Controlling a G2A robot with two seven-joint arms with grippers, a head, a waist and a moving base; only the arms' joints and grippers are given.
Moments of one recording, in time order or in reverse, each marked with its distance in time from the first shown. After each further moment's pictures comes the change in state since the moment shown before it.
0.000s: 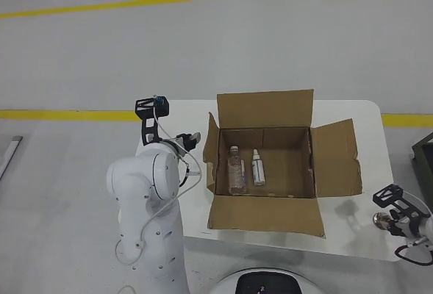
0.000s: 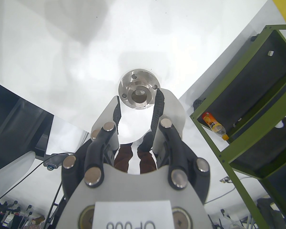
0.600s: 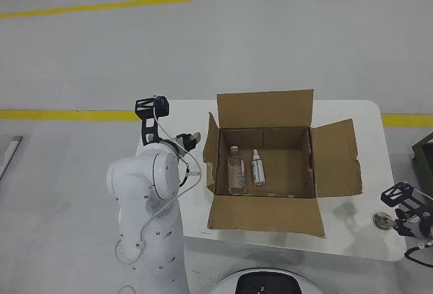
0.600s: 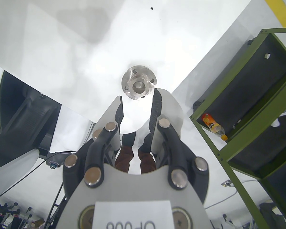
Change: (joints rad) left arm 0.000 0.000 0.000 0.000 0.000 0.000 0.000; right arm -0.039 -0.017 0.089 -0.088 0.076 -0.042 0.067
